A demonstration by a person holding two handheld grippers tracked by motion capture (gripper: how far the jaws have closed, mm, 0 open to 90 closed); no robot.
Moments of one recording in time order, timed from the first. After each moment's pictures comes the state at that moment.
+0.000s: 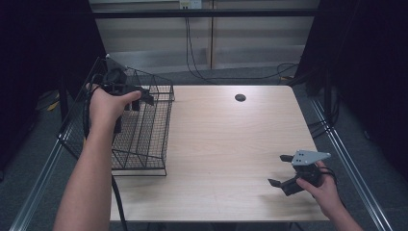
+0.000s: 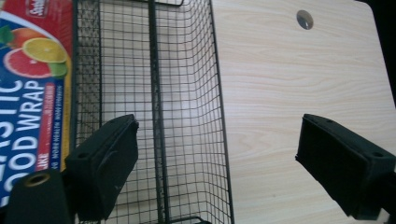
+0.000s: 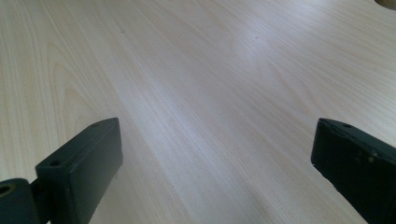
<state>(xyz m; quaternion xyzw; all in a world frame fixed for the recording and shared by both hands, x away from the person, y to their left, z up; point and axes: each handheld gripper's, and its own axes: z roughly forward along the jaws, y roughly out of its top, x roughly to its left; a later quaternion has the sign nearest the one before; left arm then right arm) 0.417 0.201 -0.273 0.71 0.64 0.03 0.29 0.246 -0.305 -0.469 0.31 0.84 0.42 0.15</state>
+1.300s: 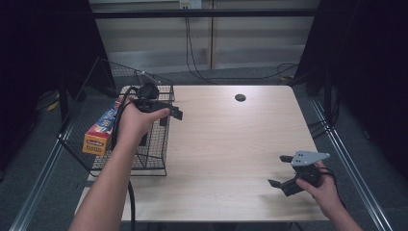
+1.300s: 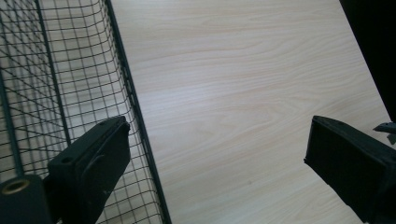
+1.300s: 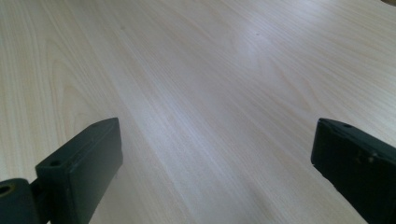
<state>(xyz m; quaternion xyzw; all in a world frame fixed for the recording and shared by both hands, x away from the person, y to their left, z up) 0.399 0.138 -0.313 0.77 0.55 0.01 0.31 0.246 -0.305 -0.472 0.31 0.84 0.41 0.16</state>
